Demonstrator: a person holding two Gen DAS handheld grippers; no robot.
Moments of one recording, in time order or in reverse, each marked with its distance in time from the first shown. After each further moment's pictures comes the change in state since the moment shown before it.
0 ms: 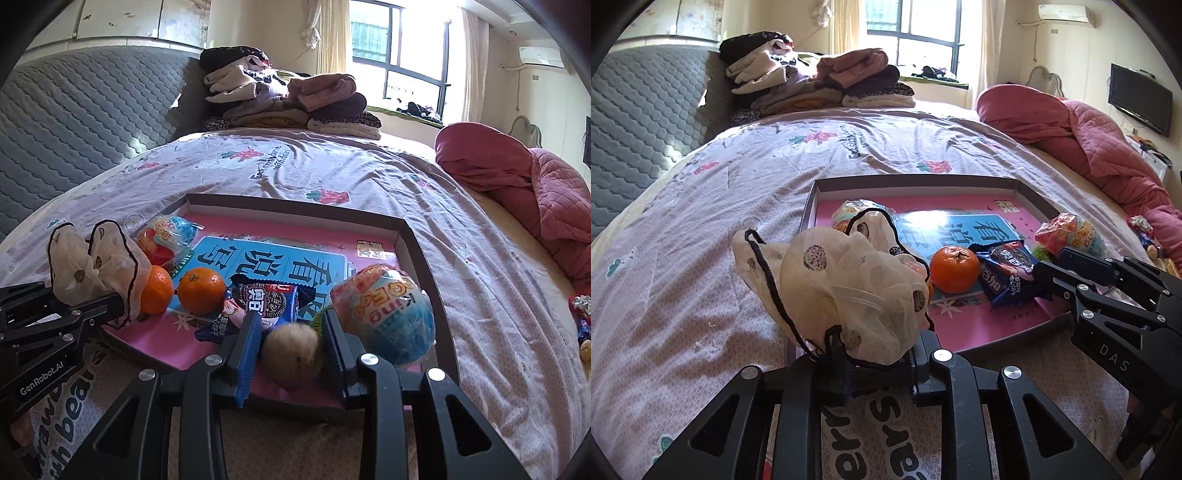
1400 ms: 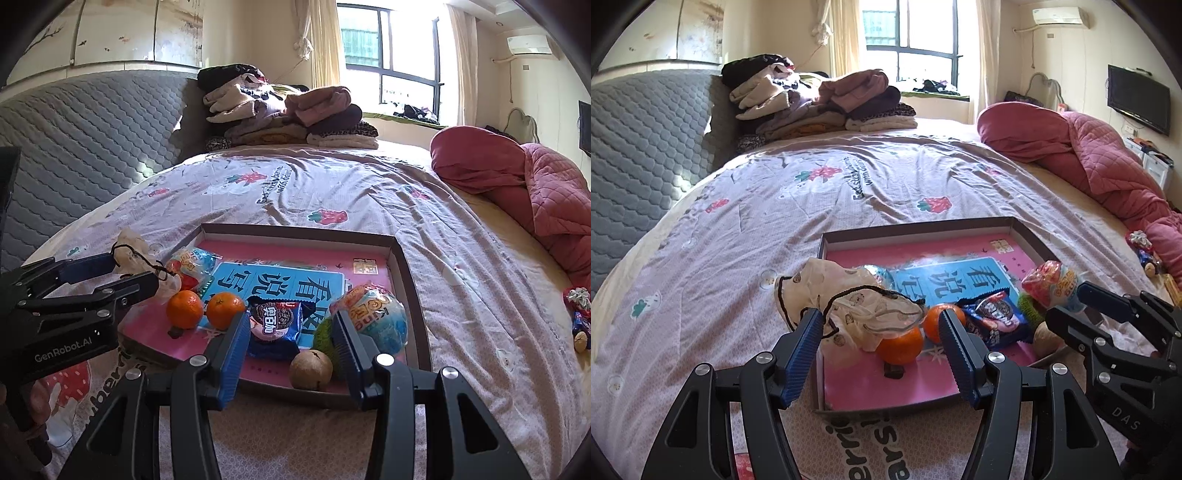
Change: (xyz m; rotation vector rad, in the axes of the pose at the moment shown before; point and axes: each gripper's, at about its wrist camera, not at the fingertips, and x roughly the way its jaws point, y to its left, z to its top) left arm -0.036 -0.009 0.047 0.029 -0.060 0.043; right arm -0.046 -0.008 0.016 0.064 -0.050 0.044
